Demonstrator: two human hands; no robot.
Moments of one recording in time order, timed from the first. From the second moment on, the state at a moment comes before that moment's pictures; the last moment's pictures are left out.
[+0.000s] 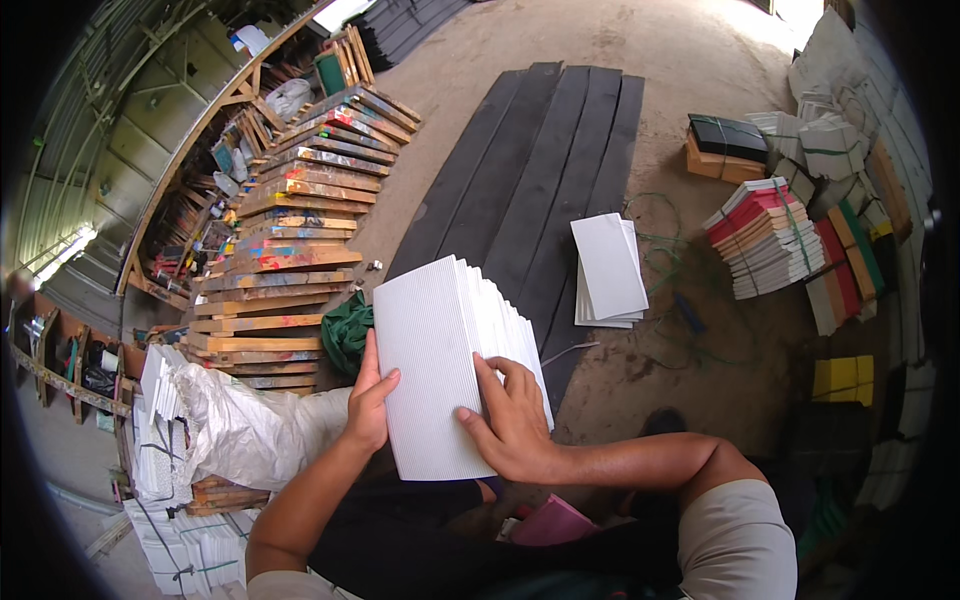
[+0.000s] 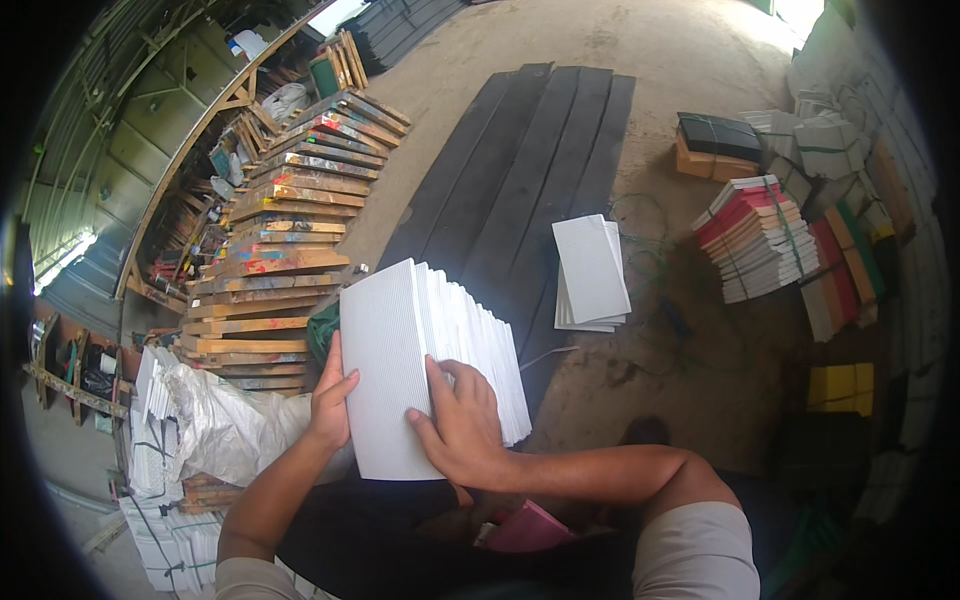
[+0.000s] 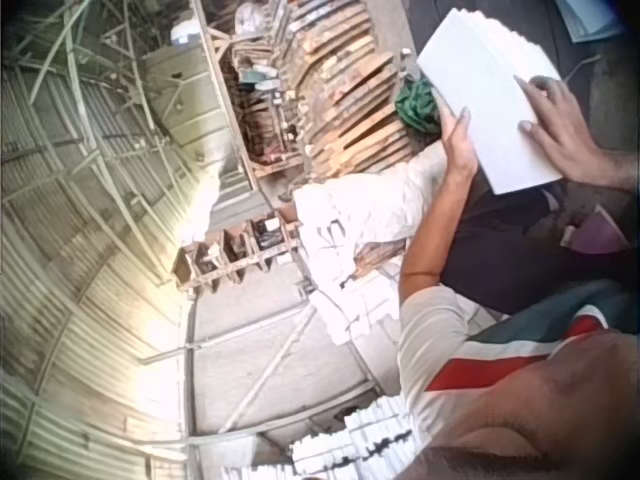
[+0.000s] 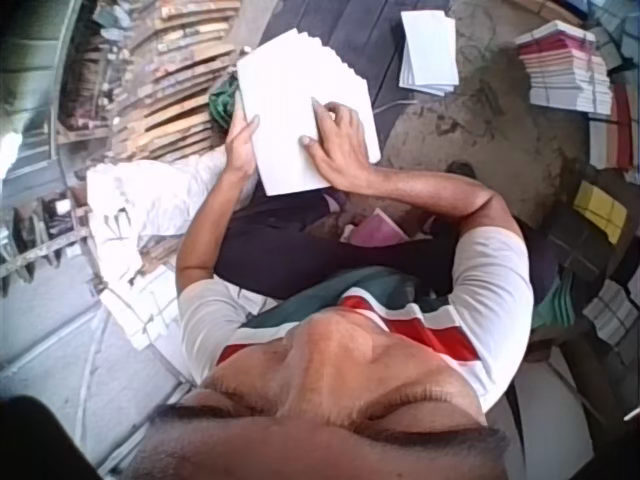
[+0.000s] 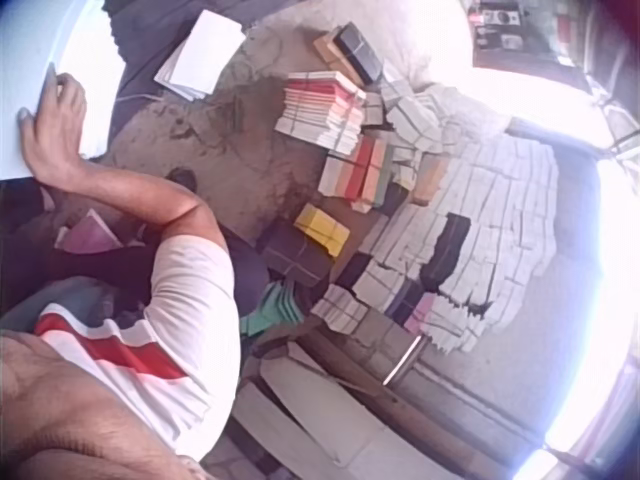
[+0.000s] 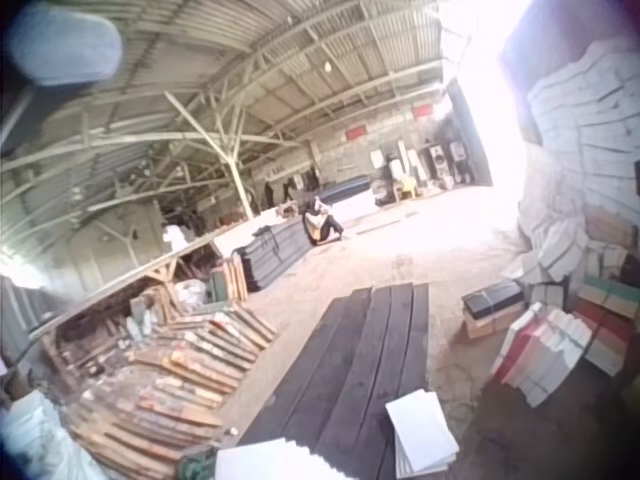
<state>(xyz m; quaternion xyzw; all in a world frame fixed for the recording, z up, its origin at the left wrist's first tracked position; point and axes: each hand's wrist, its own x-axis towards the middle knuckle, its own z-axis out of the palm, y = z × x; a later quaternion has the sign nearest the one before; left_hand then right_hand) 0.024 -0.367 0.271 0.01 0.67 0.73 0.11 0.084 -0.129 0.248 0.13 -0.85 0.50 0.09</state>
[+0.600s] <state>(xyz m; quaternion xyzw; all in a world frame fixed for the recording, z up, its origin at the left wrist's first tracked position) 0.007 -0.370 0.253 -0.03 0.68 0.72 0.12 -0.098 -0.011 0.039 -0.19 -0.91 0.35 0.11</state>
